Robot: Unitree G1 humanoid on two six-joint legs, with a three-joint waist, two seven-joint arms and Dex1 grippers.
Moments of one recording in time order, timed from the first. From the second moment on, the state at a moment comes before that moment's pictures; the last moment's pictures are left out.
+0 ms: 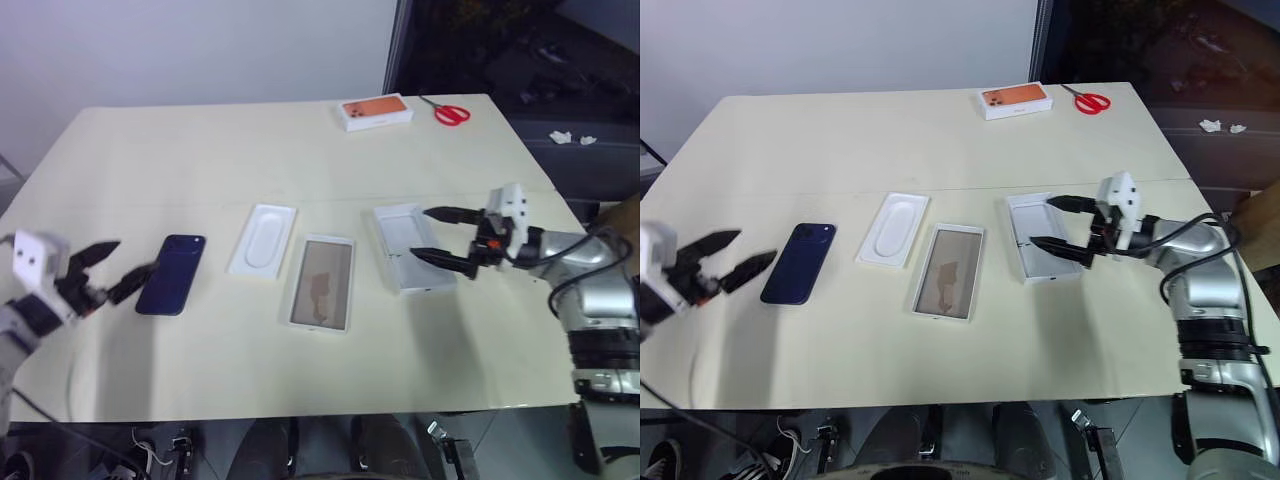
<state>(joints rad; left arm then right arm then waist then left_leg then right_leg) -0.06 0.76 0.51 -0.15 -0.67 0.49 -0.73 -0.51 -0.65 -0.08 0.17 0.40 0.22 1.20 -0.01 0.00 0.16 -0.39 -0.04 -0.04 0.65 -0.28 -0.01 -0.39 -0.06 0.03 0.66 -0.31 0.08</state>
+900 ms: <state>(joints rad) -0.53 0.45 0.22 0.28 -0.60 0.84 -0.55 -0.49 -0.55 0.06 0.04 0.34 0.16 1.11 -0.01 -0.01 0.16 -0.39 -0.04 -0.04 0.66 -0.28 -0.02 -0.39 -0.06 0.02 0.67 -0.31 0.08</state>
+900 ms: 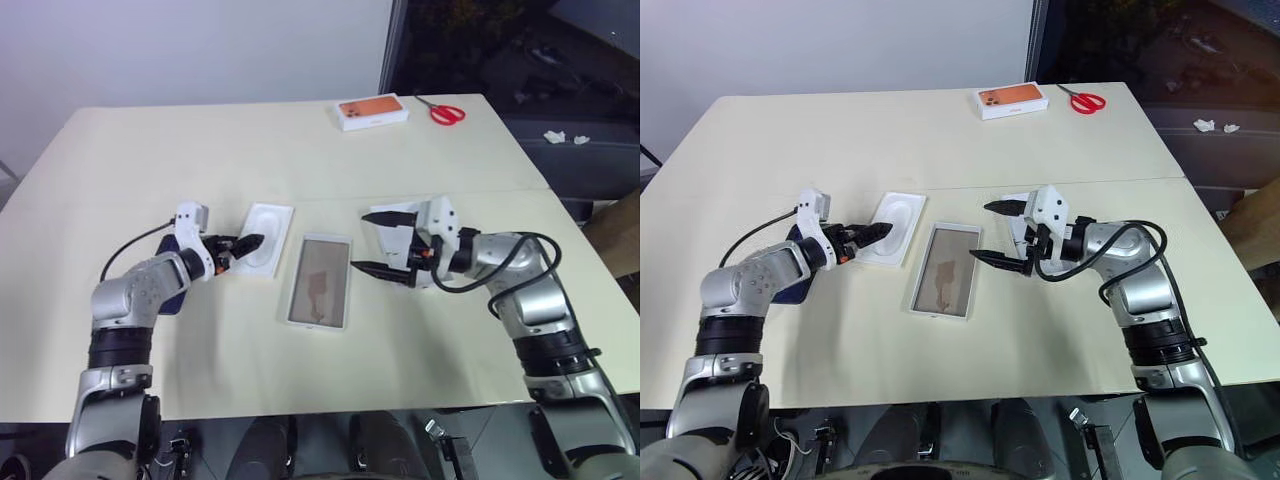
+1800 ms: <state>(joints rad) -0.47 0.33 0.33 0.29 -0.66 0.87 -0.52 -0.47 -0.57 0.05 -0.02 0.36 0.17 1.09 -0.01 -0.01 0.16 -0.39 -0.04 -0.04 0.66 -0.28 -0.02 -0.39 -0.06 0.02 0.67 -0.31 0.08</state>
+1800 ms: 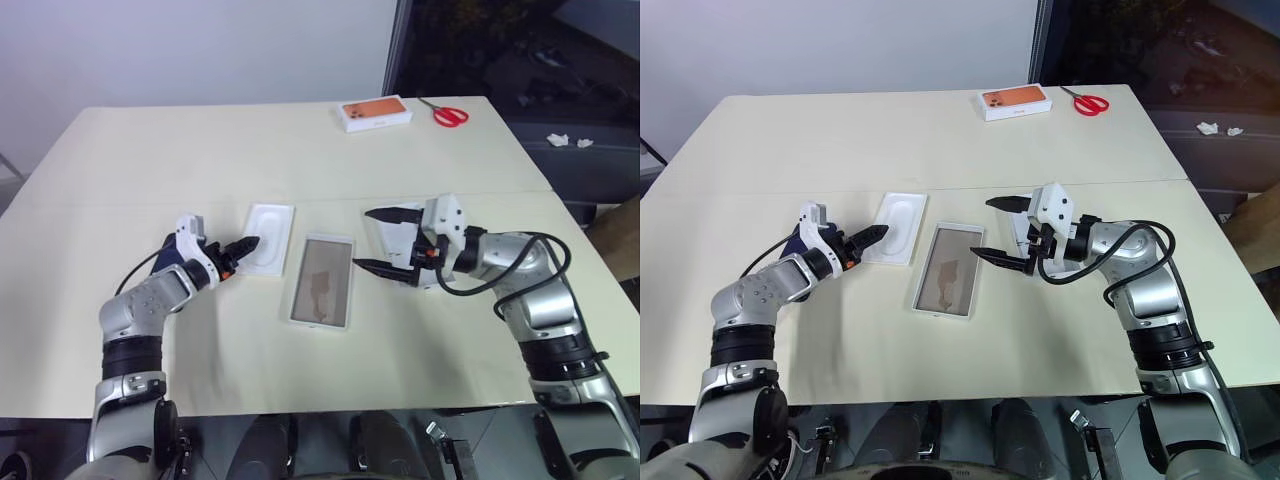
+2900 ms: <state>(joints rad) -0.39 0.27 0.63 0.06 -1.14 1.26 -0.27 -0.46 -0.60 0.05 -0.02 0.37 0.17 1.10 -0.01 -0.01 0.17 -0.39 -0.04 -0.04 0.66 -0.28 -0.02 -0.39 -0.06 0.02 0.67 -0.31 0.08</state>
